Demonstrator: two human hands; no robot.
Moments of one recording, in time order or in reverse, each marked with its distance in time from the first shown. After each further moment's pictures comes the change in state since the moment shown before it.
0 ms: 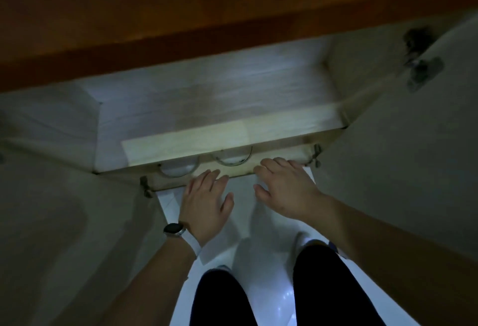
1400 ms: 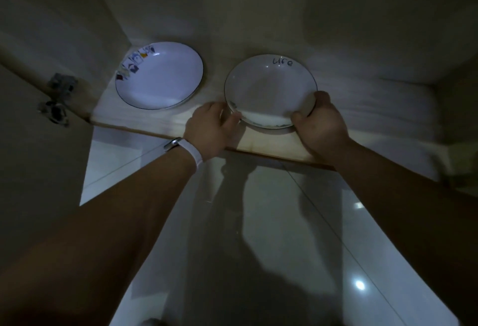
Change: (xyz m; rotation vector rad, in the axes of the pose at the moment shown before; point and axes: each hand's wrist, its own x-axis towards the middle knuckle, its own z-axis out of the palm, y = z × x) left_hand 0.174 -0.204 0.417 -0.329 0.236 -0.462; right_hand 0.269 0.152 0.397 0.470 0.173 0.301
